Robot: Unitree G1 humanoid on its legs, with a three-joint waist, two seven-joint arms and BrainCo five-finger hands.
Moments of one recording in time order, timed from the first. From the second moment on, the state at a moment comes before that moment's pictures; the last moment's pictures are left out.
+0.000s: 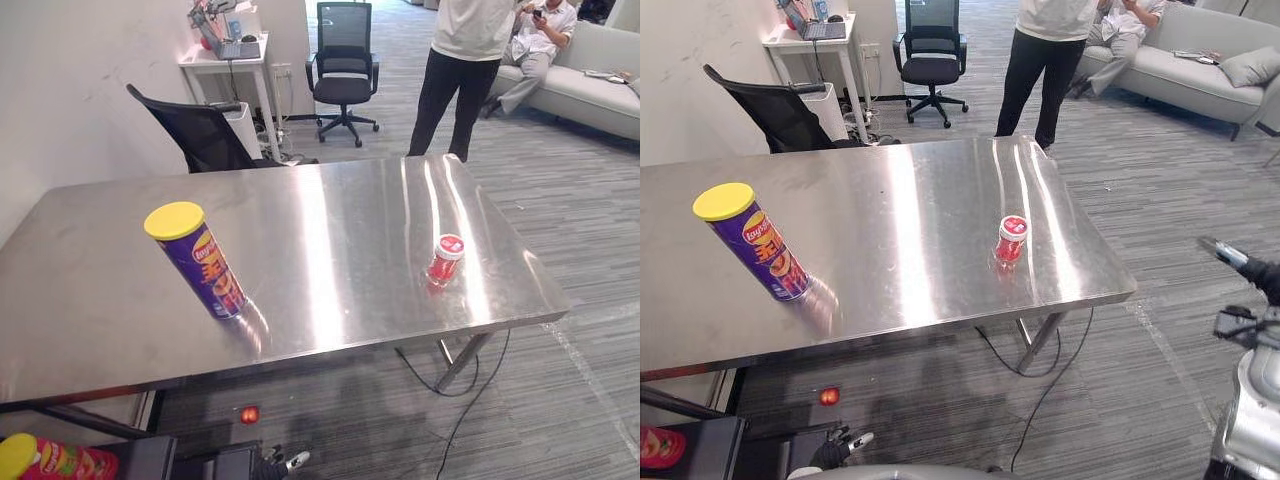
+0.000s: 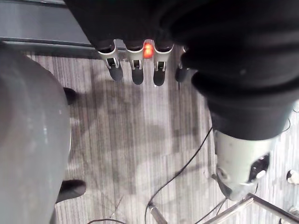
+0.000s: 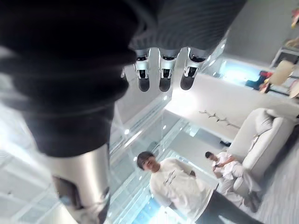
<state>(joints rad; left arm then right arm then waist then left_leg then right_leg) 0.12 0.09 0.08 1.12 -0.03 -0.16 -0.07 0.06 -0.52 -0.66 -0.18 0.04 -0.16 -0.02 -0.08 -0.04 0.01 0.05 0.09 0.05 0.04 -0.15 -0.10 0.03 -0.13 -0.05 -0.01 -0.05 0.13</state>
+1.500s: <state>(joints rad) 0.12 0.13 -0.03 1.06 -0.11 -0.19 -0.12 -0.31 -0.78 -0.17 0.37 0.44 -0.19 0.24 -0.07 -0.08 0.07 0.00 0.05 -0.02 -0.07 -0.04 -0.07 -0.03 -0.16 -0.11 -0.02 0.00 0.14</state>
